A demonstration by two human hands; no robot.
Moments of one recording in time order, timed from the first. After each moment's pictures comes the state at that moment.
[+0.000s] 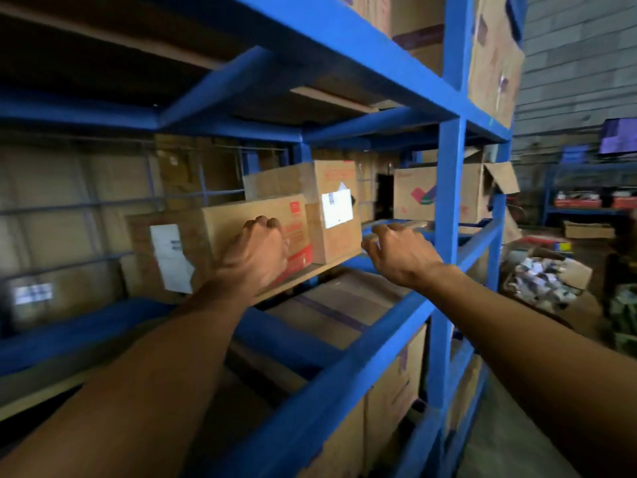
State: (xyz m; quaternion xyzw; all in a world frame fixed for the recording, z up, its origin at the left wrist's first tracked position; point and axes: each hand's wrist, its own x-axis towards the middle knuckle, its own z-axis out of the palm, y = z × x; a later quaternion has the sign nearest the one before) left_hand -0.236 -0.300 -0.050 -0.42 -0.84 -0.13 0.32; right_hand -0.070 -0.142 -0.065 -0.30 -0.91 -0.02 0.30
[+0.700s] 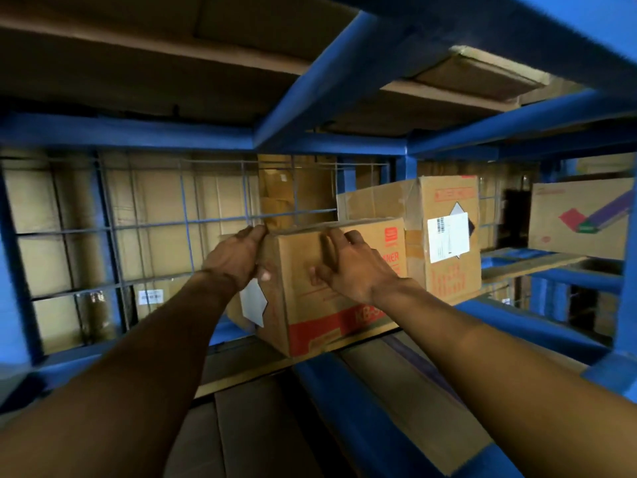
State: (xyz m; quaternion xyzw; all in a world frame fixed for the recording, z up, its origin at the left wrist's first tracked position) left_hand -0.401 -0.350 -0.026 -0.33 -0.89 -0.15 0.26; right_hand -0.275 -0.166 -0.035 -0.04 -0.95 0.13 0.27
